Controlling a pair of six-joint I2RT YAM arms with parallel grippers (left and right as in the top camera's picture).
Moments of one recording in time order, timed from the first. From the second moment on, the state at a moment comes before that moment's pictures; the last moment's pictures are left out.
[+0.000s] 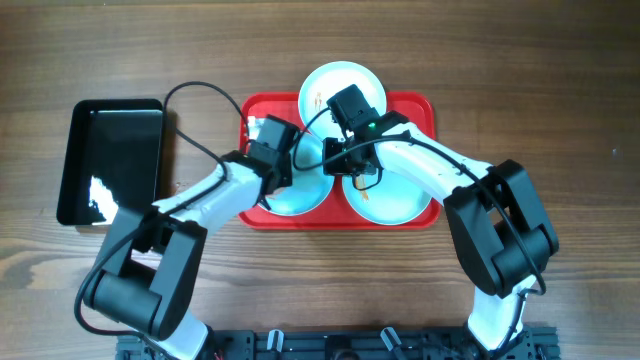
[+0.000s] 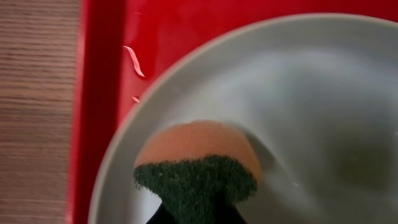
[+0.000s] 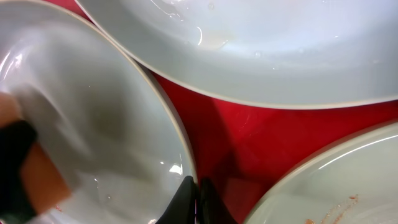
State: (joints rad) left arm -0.42 1.78 0.91 -0.33 -0.25 -0.43; right arm 0.55 2.00 1.30 -0.58 -0.20 0.54
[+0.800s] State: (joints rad) left arm -0.39 1.67 0.88 -0.33 0.05 -0.35; right arm 0.55 2.00 1.30 -0.58 -0.20 0.54
